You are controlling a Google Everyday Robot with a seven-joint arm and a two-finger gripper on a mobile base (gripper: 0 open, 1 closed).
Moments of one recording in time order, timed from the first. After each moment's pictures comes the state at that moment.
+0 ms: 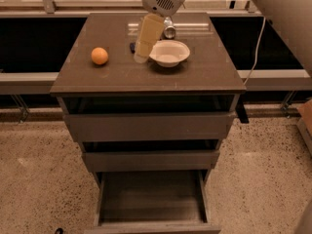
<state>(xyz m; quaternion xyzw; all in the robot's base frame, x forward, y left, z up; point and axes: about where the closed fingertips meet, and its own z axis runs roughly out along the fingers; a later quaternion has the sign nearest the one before) 0.635 0.023 0.999 -0.68 0.66 0.02 0.31</state>
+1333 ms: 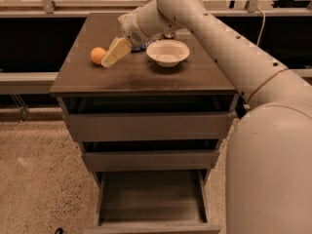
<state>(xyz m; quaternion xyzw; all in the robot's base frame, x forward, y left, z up) 0.755 0.119 0.905 -0.59 0.64 0.18 0.45</state>
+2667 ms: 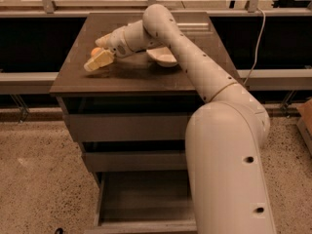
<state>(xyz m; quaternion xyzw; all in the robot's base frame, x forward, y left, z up) 0.779 0.193 0.845 -0.58 0.62 0.31 0.43</state>
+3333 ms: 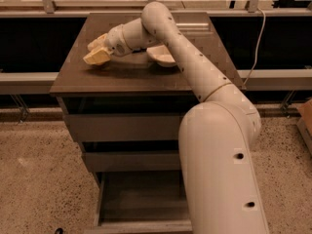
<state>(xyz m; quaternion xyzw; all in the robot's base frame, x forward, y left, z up) 0.776 0.200 0.849 -0.60 0.59 0.32 0.43</state>
